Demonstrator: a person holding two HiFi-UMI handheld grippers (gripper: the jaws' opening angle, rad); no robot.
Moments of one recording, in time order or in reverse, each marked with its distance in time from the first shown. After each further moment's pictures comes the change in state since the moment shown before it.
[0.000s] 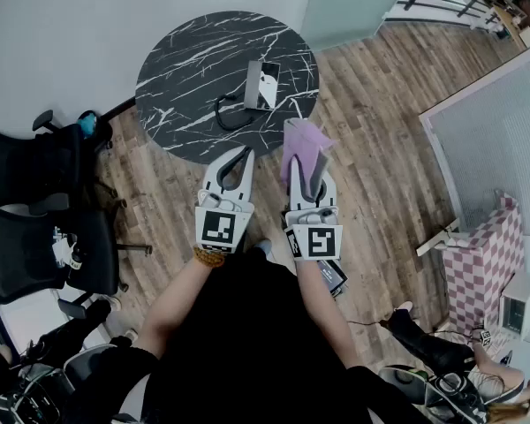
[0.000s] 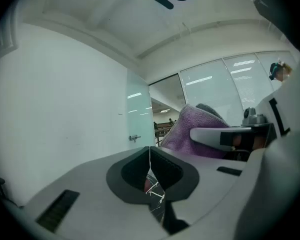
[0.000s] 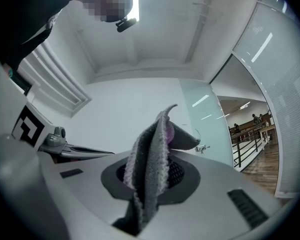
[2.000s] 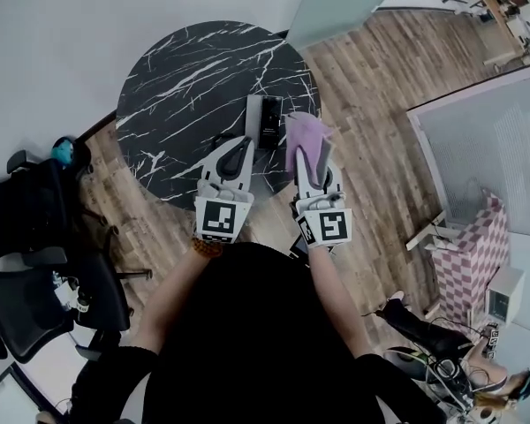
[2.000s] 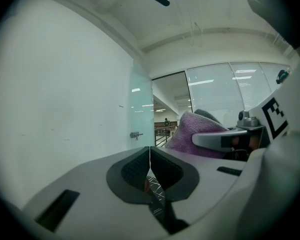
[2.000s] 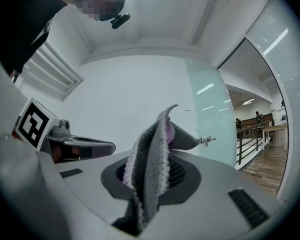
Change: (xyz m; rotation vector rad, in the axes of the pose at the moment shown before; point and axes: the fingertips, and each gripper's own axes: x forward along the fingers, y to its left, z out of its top) left arm 0.168 0.152 -0.032 -0.063 0.014 -0.101; right arm 0.209 -0.048 -0.063 -0.050 0.150 -0.004
